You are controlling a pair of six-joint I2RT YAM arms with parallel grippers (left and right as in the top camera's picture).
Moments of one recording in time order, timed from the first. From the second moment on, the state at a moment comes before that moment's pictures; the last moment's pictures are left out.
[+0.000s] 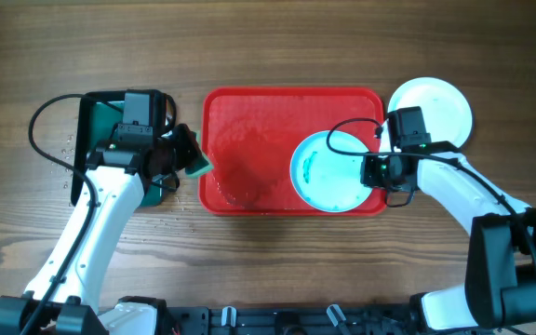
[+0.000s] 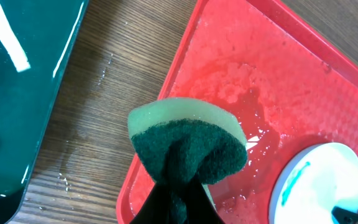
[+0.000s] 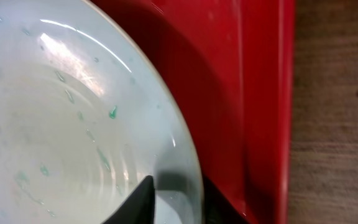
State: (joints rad) left arm -0.13 1.39 0.99 -0.70 0.14 -0.60; right arm 0.13 1.64 0.81 -0.50 -0.16 0.28
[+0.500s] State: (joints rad) left arm -0.33 1.40 0.98 -0.58 0.16 -0.60; right arm 0.27 1.64 0.81 -0.37 -0.26 0.37
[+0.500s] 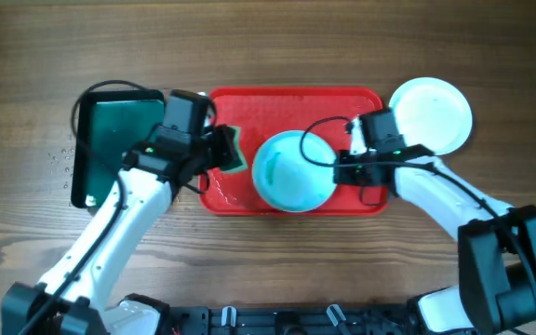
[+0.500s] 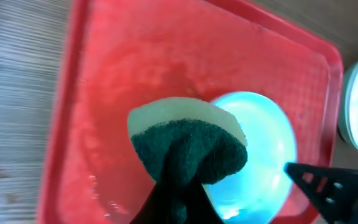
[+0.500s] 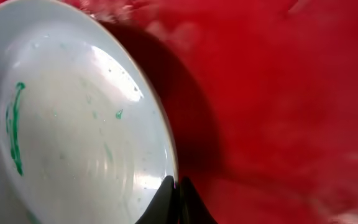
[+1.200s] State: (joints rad) left arm -0.50 1.77 0.98 -0.37 0.16 -0.60; right arm 0.51 1.64 0.81 -0.24 0.06 0.71
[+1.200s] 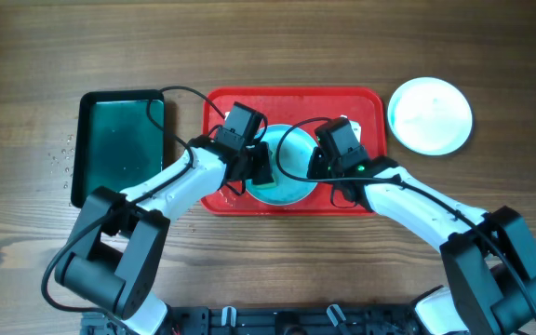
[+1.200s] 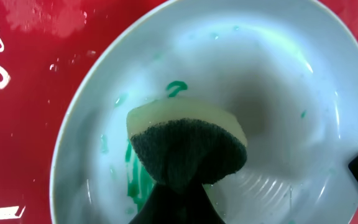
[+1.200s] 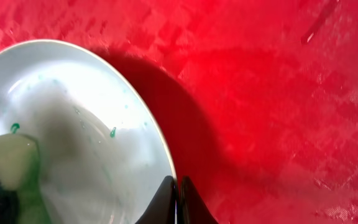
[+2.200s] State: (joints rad) left arm -0.55 1.79 0.99 -0.24 -0.34 -0.50; right arm 0.51 1.71 0.81 -0.15 -0.02 0.69
